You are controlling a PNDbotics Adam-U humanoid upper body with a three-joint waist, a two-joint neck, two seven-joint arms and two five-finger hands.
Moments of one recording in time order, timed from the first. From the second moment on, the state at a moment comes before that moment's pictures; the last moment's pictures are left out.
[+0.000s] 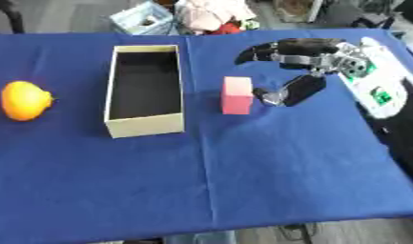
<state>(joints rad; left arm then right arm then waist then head) -0.68 0.76 -0.19 -1.21 -0.78 -0.25 -0.26 -0.66 -0.69 0.27 -1.44 0.42 -0.44 0.69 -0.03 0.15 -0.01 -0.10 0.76</state>
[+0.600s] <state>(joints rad) -0.70 0.67 -0.20 -1.07 -0.97 -0.31 -0.17 -0.67 -0.68 0.27 -1.44 0.41 -0.44 0.69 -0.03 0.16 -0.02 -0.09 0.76</state>
